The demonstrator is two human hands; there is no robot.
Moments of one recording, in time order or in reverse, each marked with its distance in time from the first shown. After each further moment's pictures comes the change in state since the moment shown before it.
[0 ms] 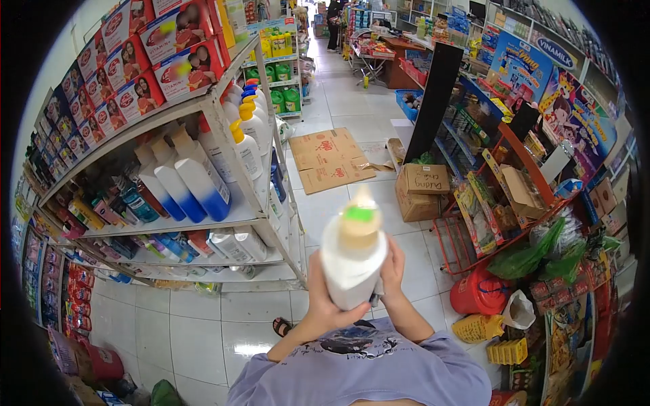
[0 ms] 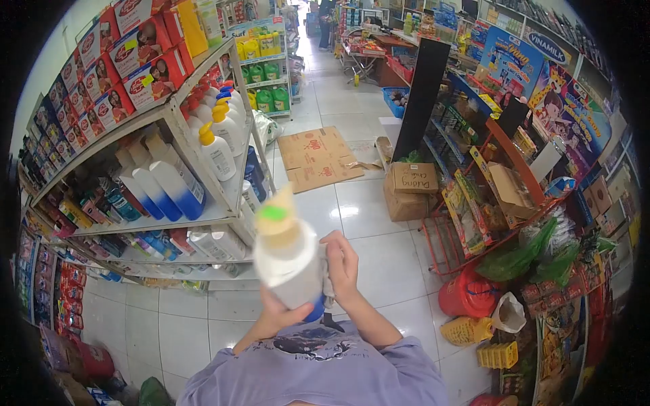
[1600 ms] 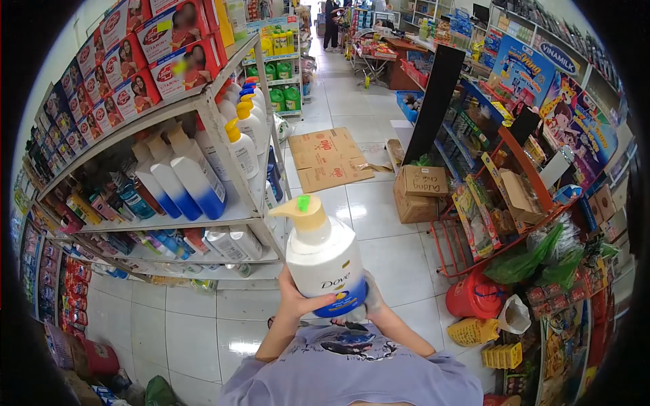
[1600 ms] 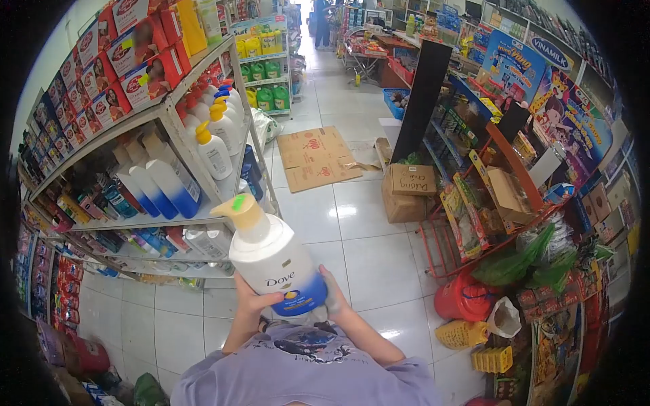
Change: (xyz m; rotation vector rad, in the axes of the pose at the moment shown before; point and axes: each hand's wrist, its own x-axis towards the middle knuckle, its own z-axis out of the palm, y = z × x) left_hand 0.013 -0.005 -0.024 -0.265 0.107 -0.045; right_hand -0.045 0.048 -0.024 0.401 -0.112 0.811
